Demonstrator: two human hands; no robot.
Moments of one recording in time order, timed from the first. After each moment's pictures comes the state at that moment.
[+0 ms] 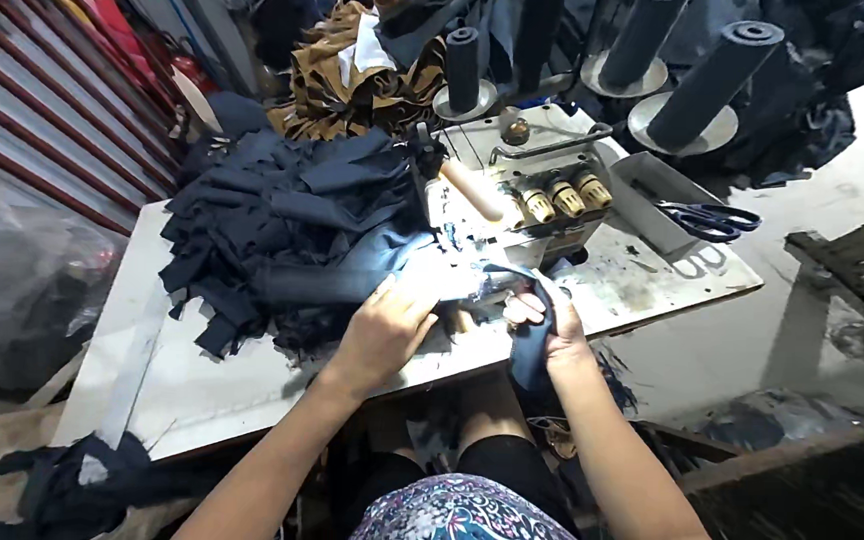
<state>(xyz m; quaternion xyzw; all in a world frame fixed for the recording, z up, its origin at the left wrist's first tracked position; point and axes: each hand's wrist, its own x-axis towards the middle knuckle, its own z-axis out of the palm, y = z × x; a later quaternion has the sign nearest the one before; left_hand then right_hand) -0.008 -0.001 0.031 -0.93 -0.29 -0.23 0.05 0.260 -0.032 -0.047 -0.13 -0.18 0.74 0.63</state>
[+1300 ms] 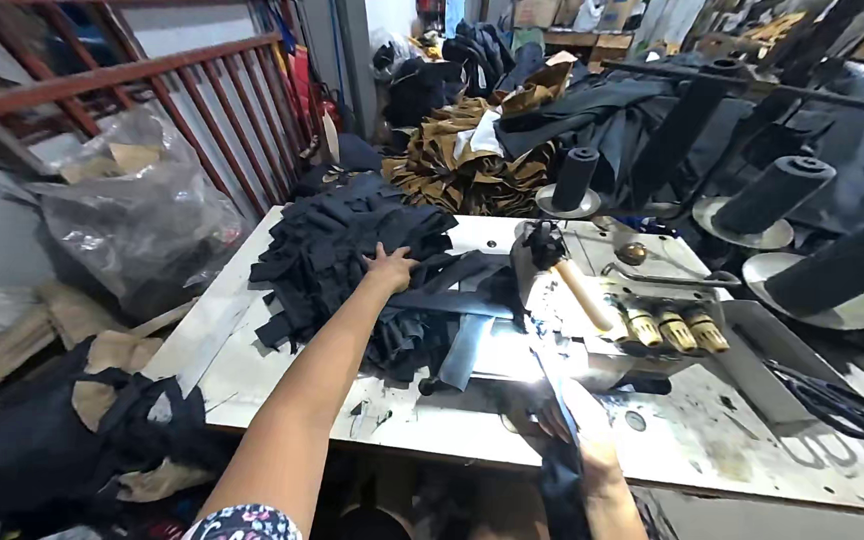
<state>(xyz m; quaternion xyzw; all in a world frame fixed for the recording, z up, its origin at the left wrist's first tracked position) -0.080 0.182 0.061 -0.72 -0.68 0.04 -0.14 0.231 -0.043 -0.030 -0.35 -0.47 0.55 0.60</state>
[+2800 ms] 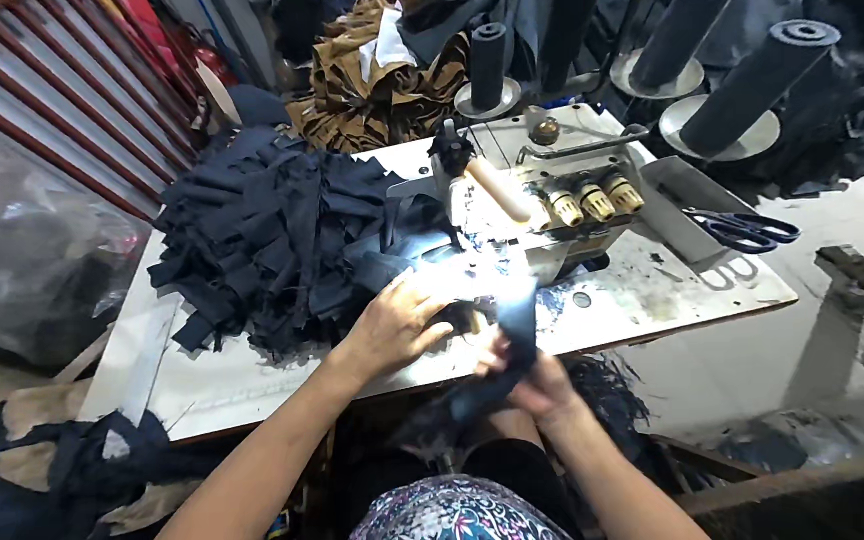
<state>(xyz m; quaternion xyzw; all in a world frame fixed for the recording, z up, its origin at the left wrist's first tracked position) -0.023 0.017 0.025 -0.94 -0.25 -0.22 0.00 0.195 -0.080 -0.045 -0.06 -0.20 0.79 0.57</state>
